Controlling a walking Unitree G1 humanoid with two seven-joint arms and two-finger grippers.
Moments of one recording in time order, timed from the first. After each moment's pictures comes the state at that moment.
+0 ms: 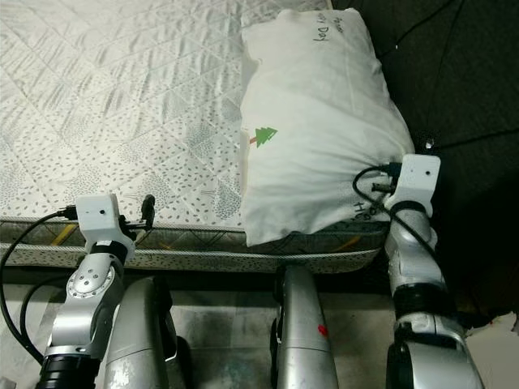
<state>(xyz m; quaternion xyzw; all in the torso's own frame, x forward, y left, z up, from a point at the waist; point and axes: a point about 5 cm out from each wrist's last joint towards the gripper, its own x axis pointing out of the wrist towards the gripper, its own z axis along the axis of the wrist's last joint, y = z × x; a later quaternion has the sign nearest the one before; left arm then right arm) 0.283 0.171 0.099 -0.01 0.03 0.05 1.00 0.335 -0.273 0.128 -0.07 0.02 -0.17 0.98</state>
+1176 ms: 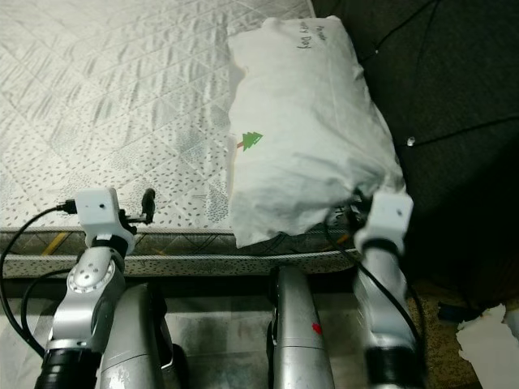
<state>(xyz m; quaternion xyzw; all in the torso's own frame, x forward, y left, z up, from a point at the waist) 0.292 0.167 0.110 -0.02 0.01 0.04 1.00 0.298 -0.214 0.116 -0.03 -0.02 -0.14 0.99</state>
